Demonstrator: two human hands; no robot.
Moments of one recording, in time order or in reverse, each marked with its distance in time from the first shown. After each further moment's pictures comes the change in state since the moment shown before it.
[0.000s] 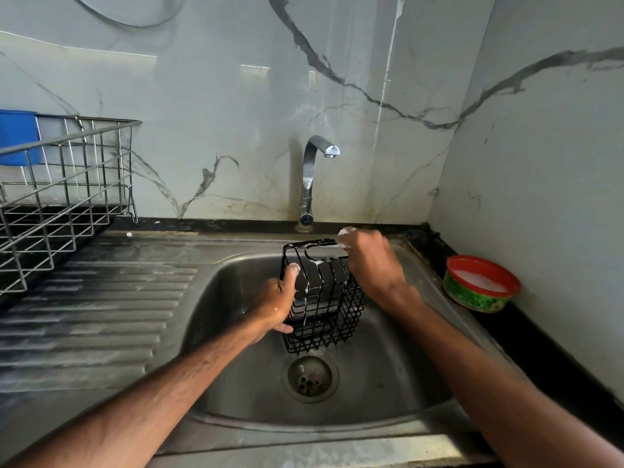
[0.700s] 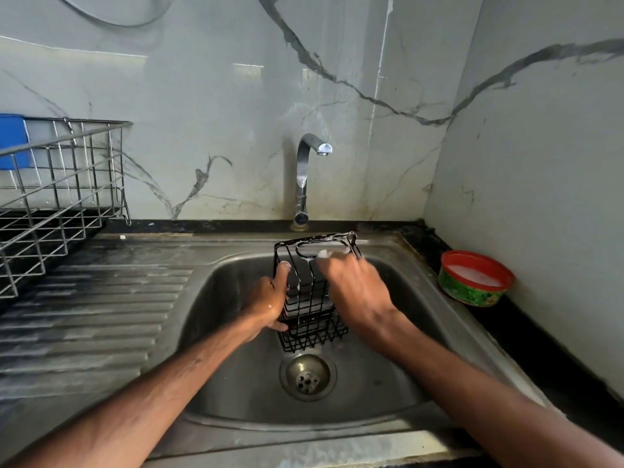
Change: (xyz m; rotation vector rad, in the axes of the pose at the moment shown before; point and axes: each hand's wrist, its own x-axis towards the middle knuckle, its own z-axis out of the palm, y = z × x) left_hand 0.008 -0.003 -0.003 -0.027 0.019 -0.057; right_hand -0.046 -0.055 -0.032 -0.153 -0.140 -0.079
